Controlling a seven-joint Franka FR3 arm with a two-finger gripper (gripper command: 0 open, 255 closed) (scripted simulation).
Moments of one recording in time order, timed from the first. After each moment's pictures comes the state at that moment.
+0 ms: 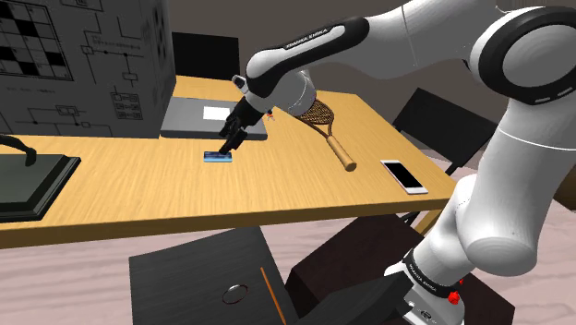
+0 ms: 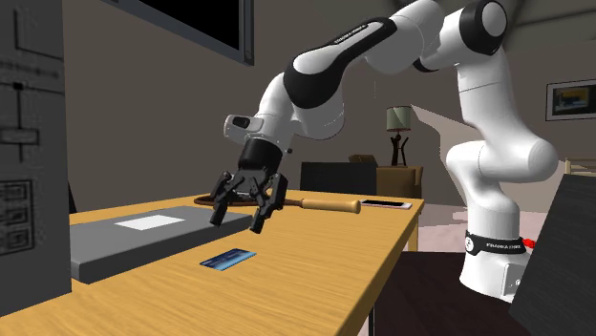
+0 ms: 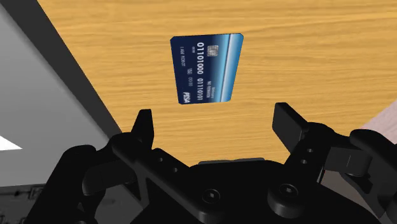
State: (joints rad) arm 0.37 0.22 0.01 -2.06 0.75 2.60 -1.31
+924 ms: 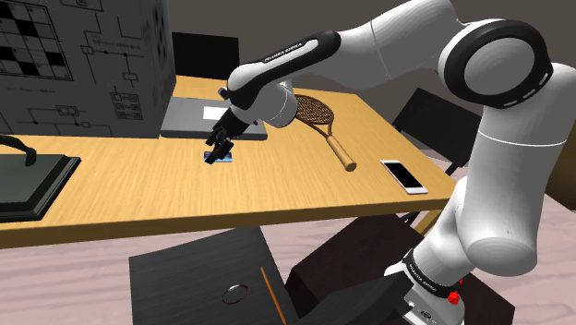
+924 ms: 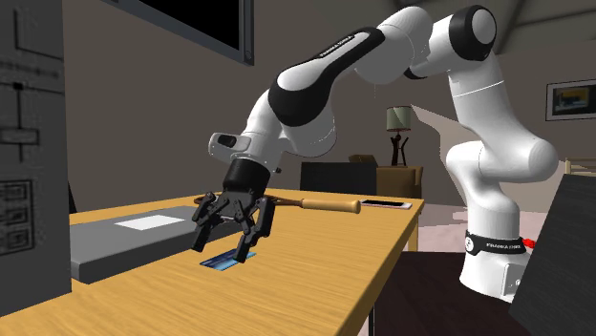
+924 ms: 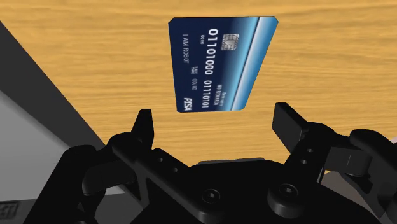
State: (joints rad) arm 0.38 0.36 0.05 -1.97 0.81 2.65 -1.37
